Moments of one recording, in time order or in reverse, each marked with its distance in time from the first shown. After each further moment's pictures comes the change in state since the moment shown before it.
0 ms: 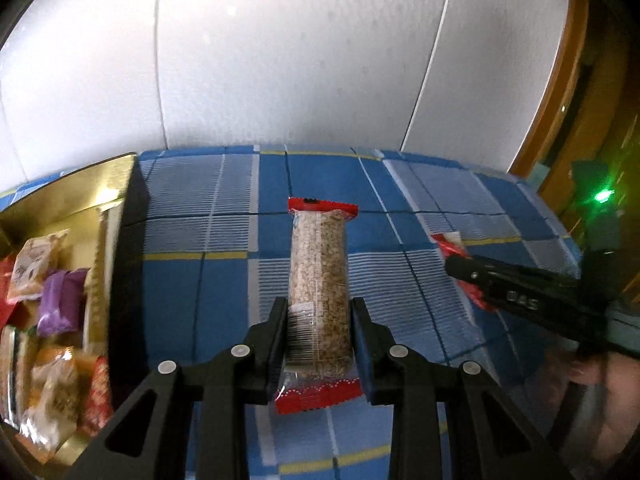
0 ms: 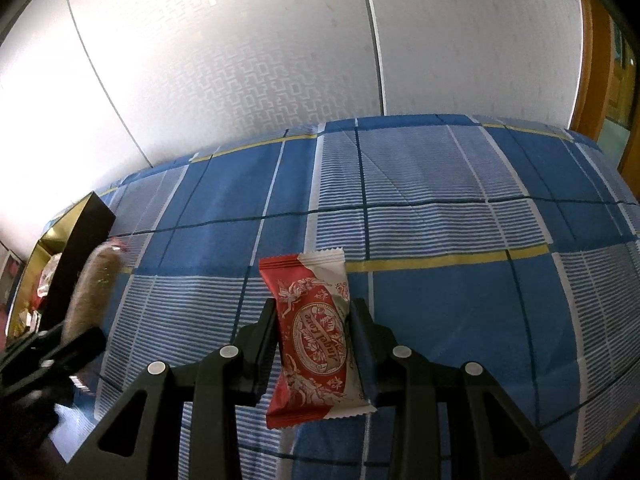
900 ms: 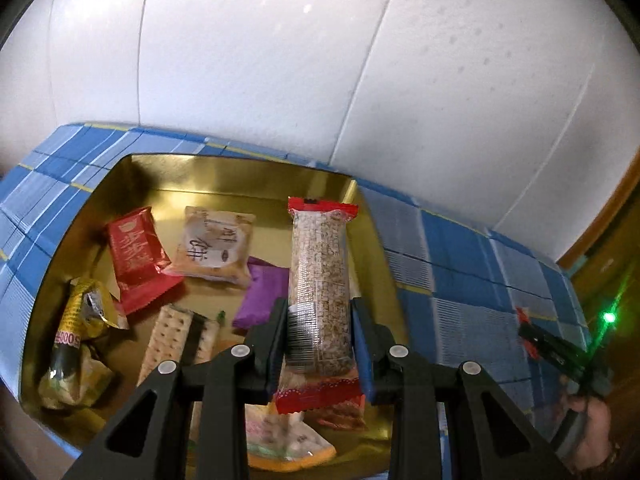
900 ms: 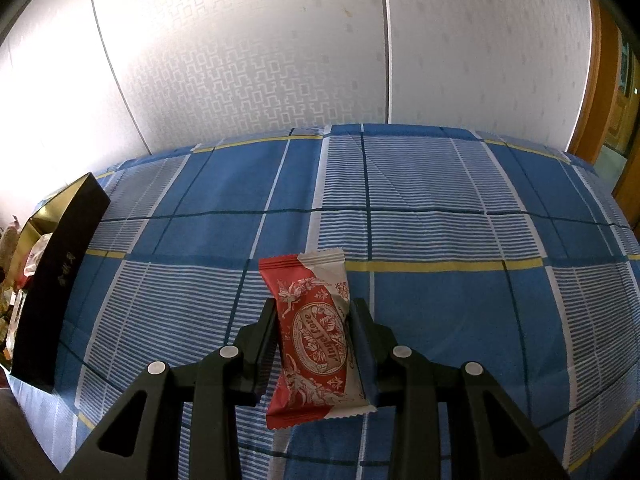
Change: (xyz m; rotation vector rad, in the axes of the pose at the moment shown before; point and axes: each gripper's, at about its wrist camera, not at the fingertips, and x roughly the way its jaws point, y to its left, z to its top) left arm -0.074 0.169 0.002 -0.297 -0.047 0.130; right arm 0.003 0.006 -0.002 -0.067 -0.015 -0.053
